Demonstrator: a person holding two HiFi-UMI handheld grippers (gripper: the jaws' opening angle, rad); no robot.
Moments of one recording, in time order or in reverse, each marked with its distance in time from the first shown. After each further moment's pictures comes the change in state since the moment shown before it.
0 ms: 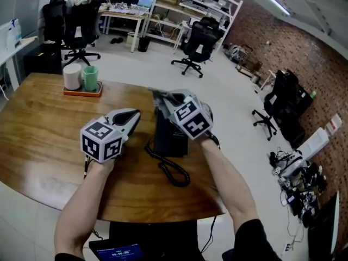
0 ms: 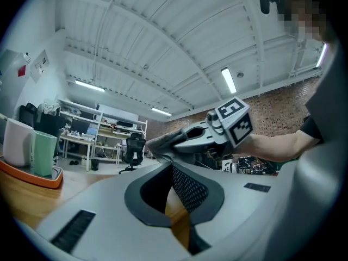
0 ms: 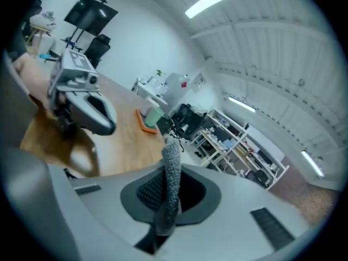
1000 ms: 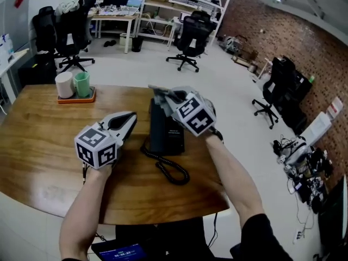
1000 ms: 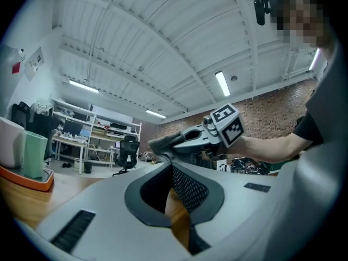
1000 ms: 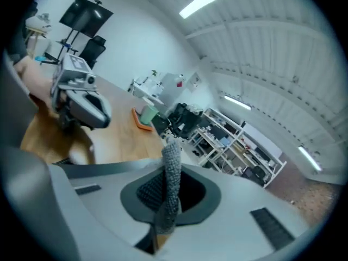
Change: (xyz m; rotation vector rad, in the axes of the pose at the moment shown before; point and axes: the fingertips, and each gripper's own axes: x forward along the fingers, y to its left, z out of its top) left arm 0.001 -0.013 0.002 0.011 -0.027 -0.068; right arm -0.015 -0.017 -0.020 0.029 0.007 -0.015
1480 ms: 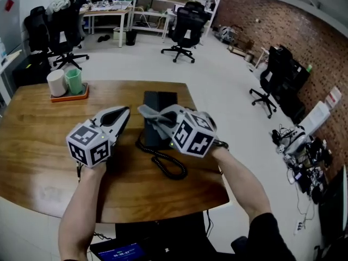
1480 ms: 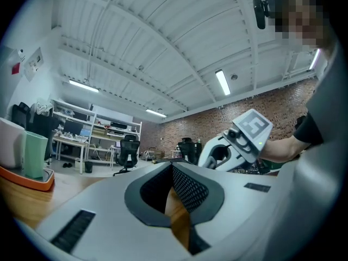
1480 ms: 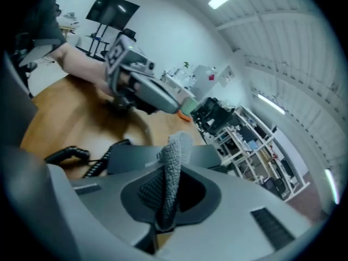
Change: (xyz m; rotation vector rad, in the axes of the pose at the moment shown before) left arm 0.004 -0.005 0.005 0.011 0.012 0.006; right arm -0.043 0.096 -0.027 -0.234 0.056 0.271
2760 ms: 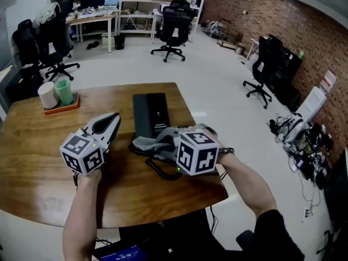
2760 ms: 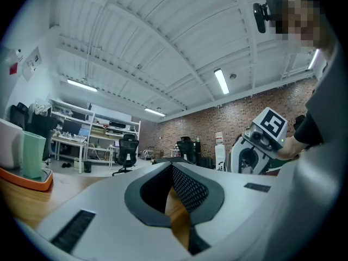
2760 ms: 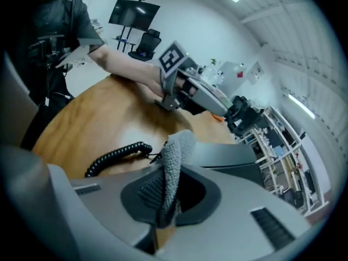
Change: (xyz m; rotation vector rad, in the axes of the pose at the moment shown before) left arm 0.001 -0.003 -0.003 0.005 0.011 -0.012; right arm -0.036 0.076 -0.012 -0.112 0.020 0.235
